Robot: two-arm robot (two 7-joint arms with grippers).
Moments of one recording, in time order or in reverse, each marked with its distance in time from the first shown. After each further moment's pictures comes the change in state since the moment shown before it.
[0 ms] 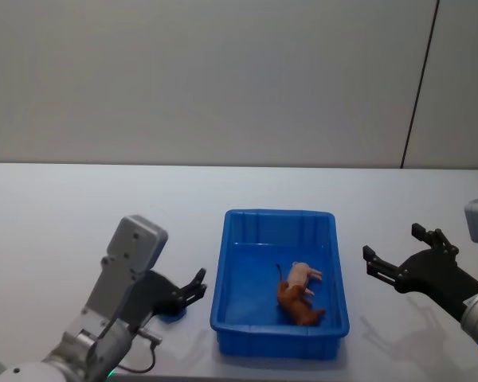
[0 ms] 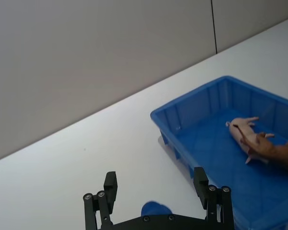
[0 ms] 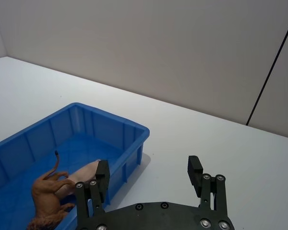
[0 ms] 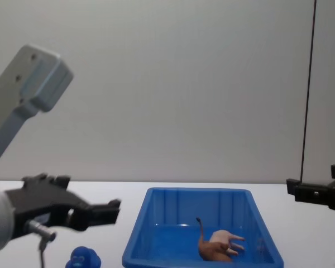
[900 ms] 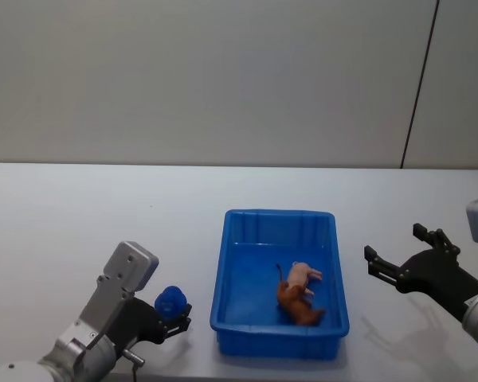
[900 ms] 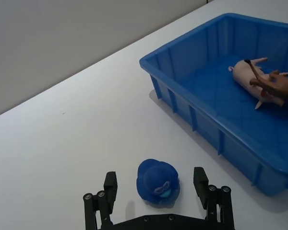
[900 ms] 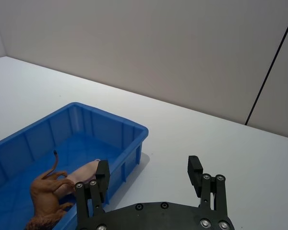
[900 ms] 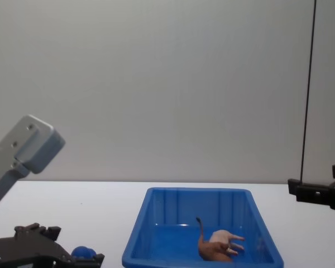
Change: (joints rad) left arm -0.039 -0.001 -0.022 0.185 0.028 -0.004 -0.173; right arm -0.001 0.003 0.002 0.000 0.002 -0.001 0.000
